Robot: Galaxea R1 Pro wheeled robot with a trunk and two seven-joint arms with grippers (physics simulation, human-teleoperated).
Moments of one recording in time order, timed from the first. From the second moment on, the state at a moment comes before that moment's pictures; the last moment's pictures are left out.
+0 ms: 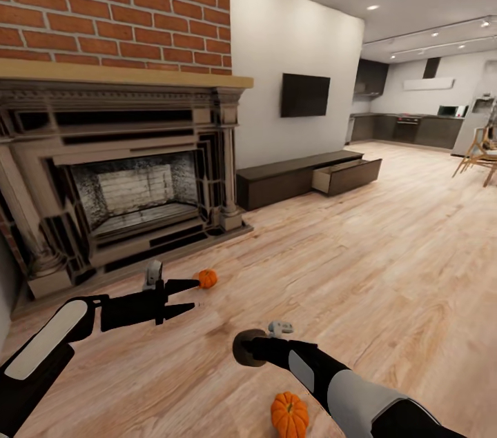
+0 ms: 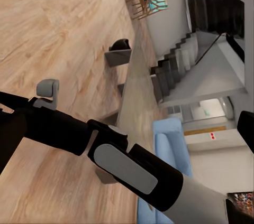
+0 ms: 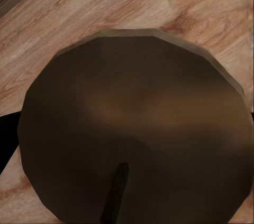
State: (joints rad) left arm -0.46 0.44 -0.29 -1.37 1.71 1.00 -0.09; right arm -0.75 0.17 0.40 -0.14 -0.53 0.15 0.27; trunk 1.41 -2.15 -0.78
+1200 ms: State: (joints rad) left arm -0.46 0.44 -0.29 -1.37 1.71 1.00 -0.09; right arm -0.75 0.17 0.40 -0.13 -0.53 0.15 0.27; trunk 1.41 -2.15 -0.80
